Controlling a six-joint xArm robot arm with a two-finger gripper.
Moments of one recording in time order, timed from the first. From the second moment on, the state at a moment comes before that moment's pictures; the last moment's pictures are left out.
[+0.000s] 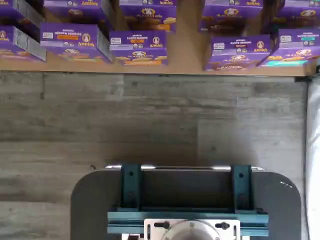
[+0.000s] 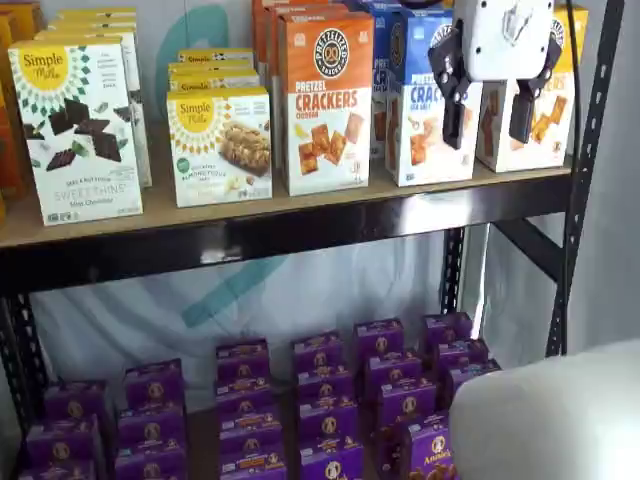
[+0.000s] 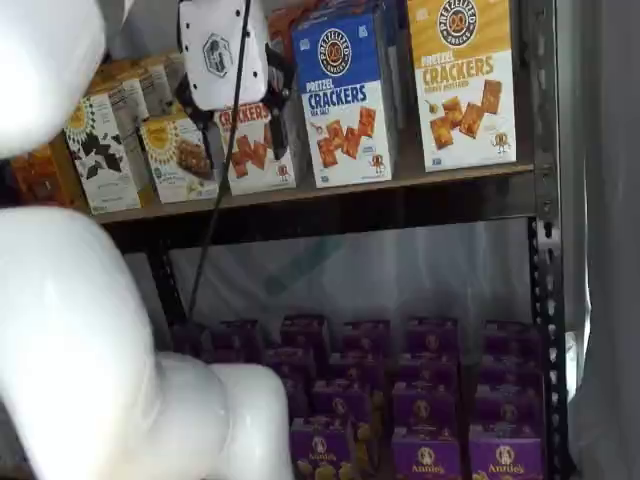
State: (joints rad) arm 0.01 -0.84 -1.15 0.04 2.00 0.03
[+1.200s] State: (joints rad) arm -0.12 -0.76 -1.21 0.07 1.75 -0.09
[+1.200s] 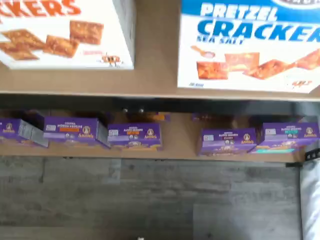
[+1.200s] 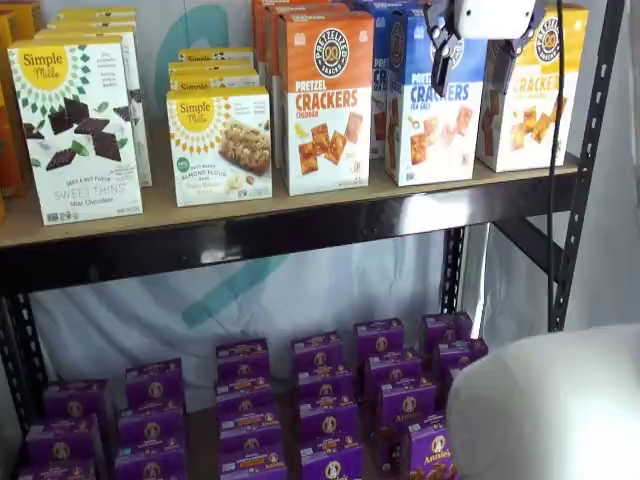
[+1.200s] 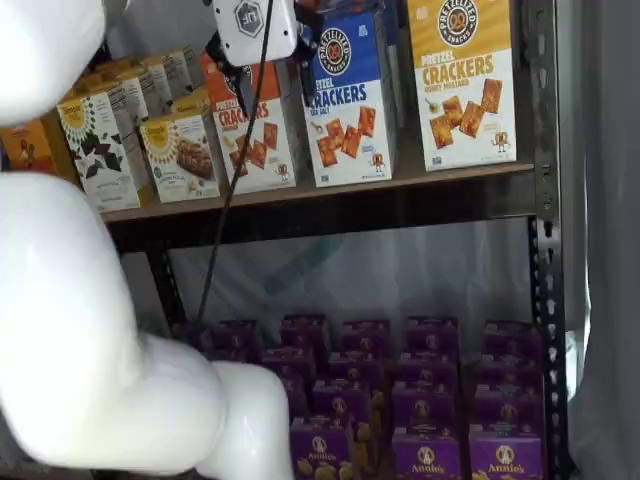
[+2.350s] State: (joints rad) arm -0.29 -0.48 -1.47 0.33 1.97 -1.72
